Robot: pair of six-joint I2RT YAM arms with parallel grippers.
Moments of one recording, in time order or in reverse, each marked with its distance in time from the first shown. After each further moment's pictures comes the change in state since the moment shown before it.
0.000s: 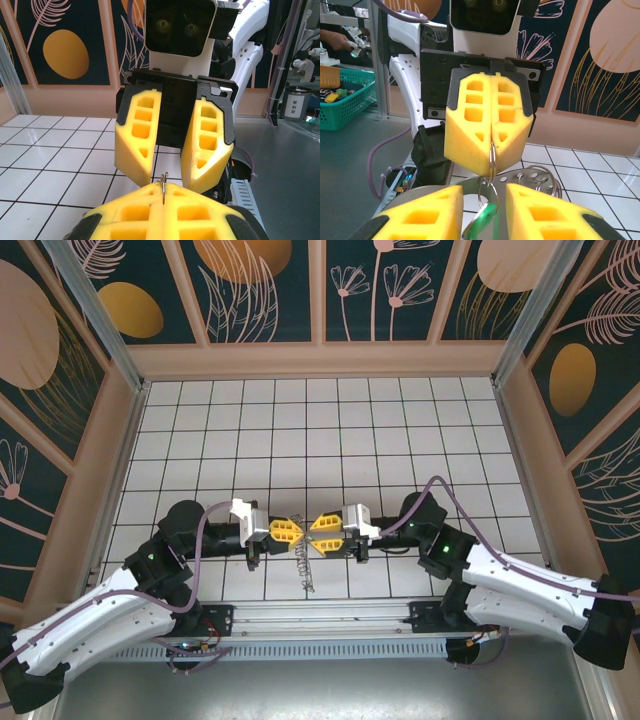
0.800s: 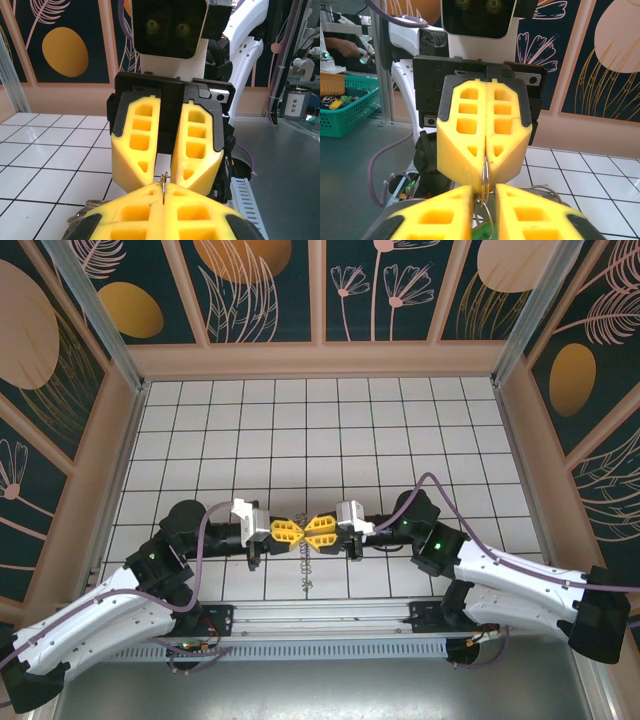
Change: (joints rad) left arm 0.000 0.007 -0.002 0.000 -0.001 0.000; right arm 0.000 0.065 0.002 0.078 -0.021 0.039
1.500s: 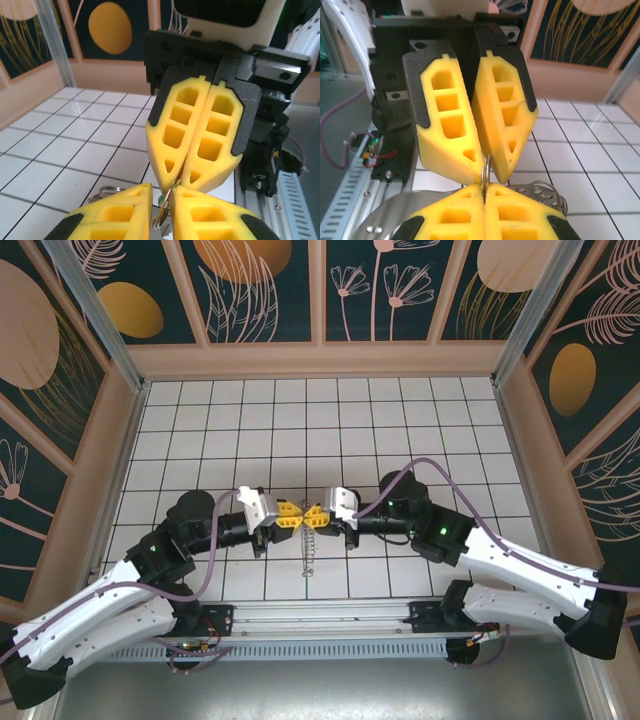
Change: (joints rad) left arm 0.010 0.080 0.087 -0.137 -0.187 0.062; right arm 0.001 0.055 0.262 -0.513 0.200 -0.178
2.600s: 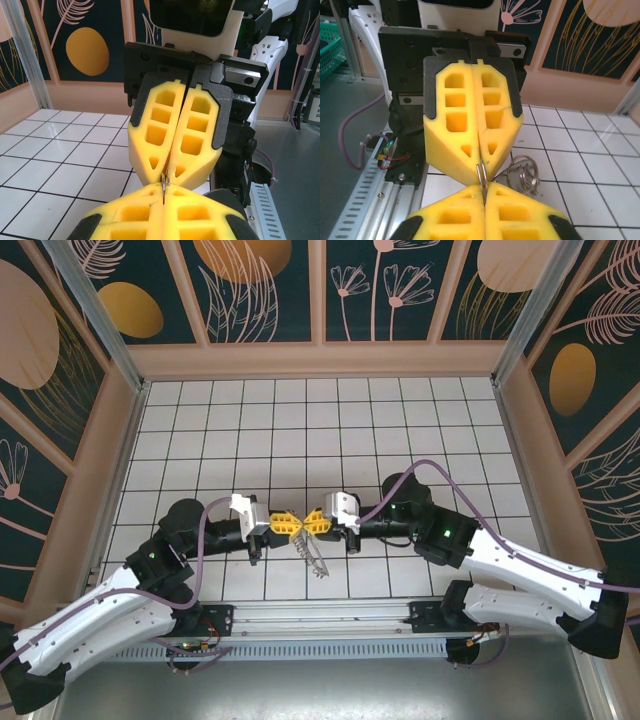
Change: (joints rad) left arm 0.002 -0.077 -0.092 0.153 0.126 -0.067; right arm 0.029 -0.032 -0.005 0.013 -0.040 0.006
